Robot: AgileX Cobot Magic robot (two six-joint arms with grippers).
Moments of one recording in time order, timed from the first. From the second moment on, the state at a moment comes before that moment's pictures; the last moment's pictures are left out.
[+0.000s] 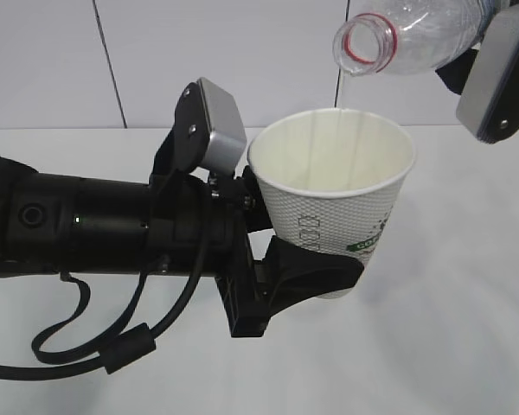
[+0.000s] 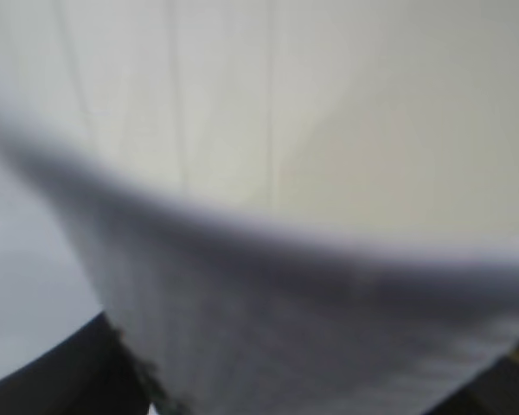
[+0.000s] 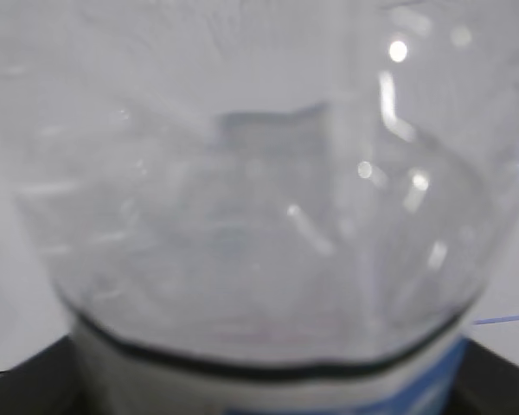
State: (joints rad) left arm -0.72 1.65 -0.79 1.06 -0.77 -0.77; right arm 0.08 1.35 -0.78 -0.86 -0.75 -0.77
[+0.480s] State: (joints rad) left arm -0.72 1.65 -0.79 1.06 -0.77 -0.77; right arm 0.08 1.35 -0.78 -0.86 -0.75 -0.78
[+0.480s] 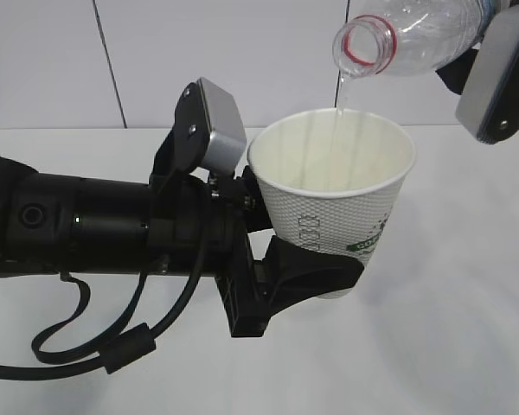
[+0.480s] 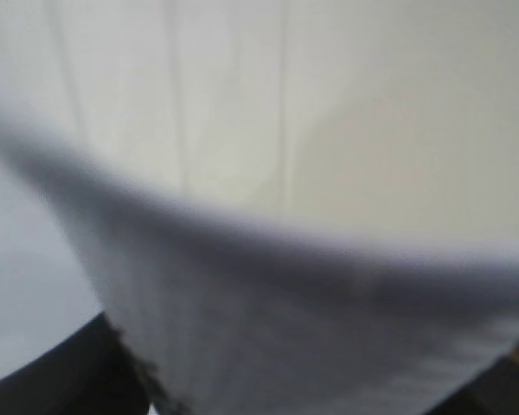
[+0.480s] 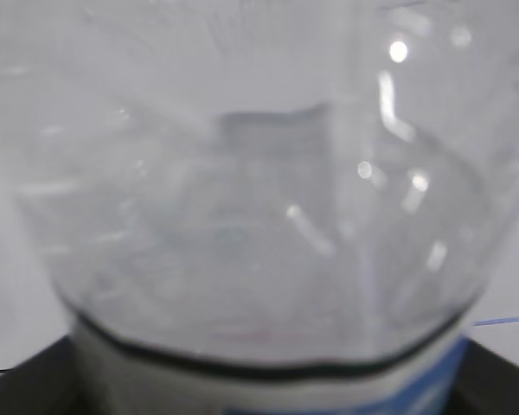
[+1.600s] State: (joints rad) left arm -0.72 1.65 -0.79 1.06 -0.77 -0.77; right arm 0.08 1.35 -0.78 -0.86 -0.75 -0.78
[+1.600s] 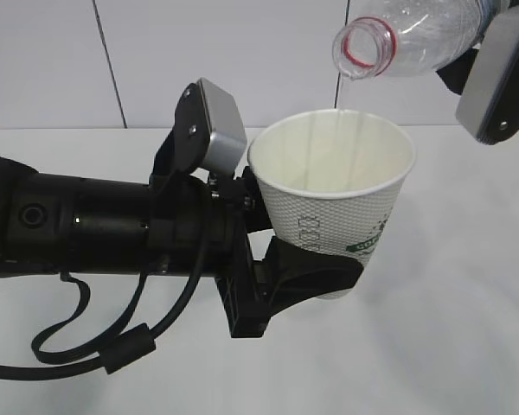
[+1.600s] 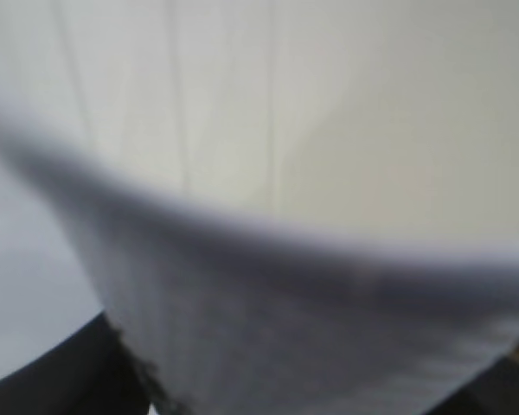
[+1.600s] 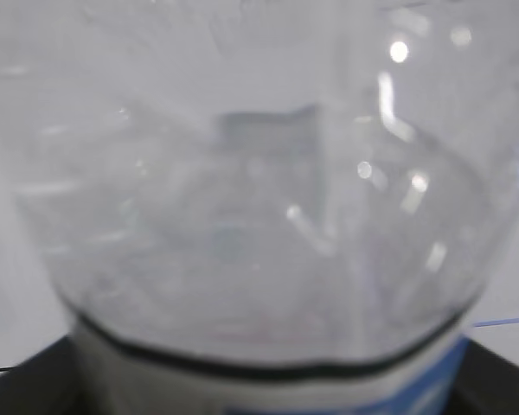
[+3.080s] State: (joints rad) left arm -0.72 1.65 -0.79 1.06 -0.77 -0.77; right arm 0.08 1.35 -0.78 -0.86 -0.75 -0.80
